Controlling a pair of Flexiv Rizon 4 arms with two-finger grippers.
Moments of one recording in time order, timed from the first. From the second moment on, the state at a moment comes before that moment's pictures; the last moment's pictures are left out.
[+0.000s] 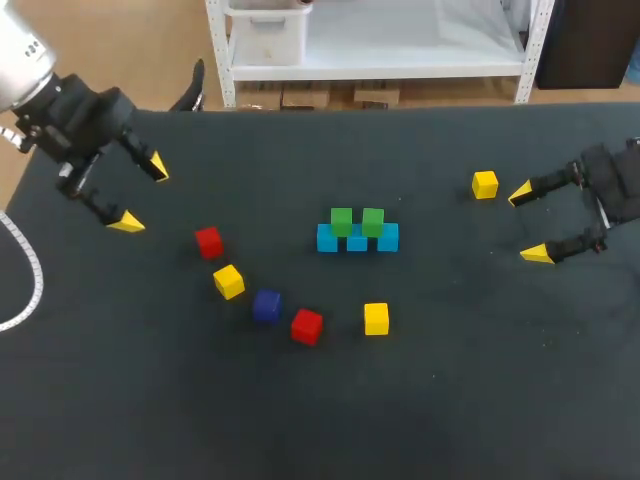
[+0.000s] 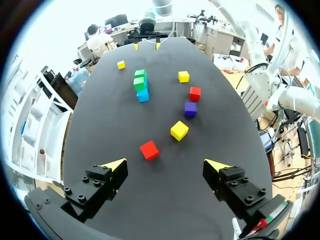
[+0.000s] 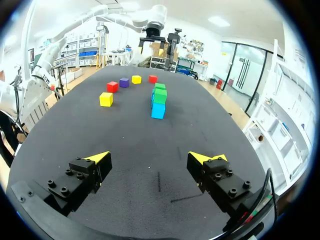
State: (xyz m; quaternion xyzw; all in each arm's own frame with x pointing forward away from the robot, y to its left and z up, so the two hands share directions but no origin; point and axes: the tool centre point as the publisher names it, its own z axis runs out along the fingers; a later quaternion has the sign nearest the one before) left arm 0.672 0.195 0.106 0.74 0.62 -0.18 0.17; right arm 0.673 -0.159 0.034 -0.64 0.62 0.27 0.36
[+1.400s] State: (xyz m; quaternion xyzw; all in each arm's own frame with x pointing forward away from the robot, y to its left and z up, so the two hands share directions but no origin) left arm 0.670 0.195 0.108 0.74 0.63 -0.17 0.18; right arm 0.584 0.001 0.040 -0.64 0.62 0.30 0.33
